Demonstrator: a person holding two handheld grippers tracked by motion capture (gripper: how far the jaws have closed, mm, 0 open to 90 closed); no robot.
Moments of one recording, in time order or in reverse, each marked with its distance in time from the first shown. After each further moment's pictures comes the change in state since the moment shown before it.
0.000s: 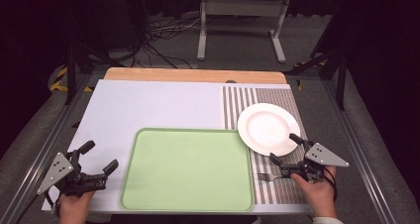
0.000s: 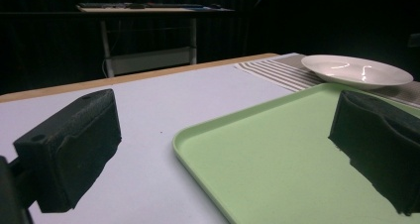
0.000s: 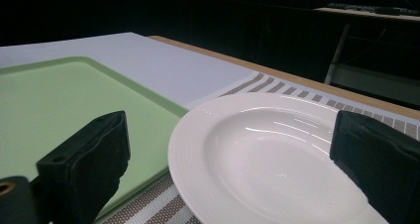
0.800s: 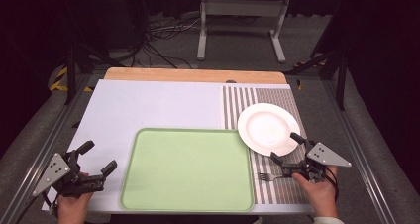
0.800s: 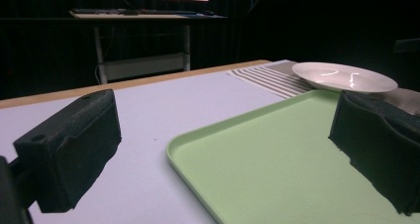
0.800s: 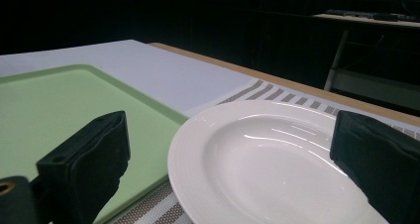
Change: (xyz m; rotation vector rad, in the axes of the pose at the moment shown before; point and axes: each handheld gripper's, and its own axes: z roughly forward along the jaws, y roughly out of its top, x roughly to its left) left arm 0.001 0.005 -0.004 -0.010 -0.034 -0.007; right arm -0.002 0.004 -0.003 -0.026 0.000 0.003
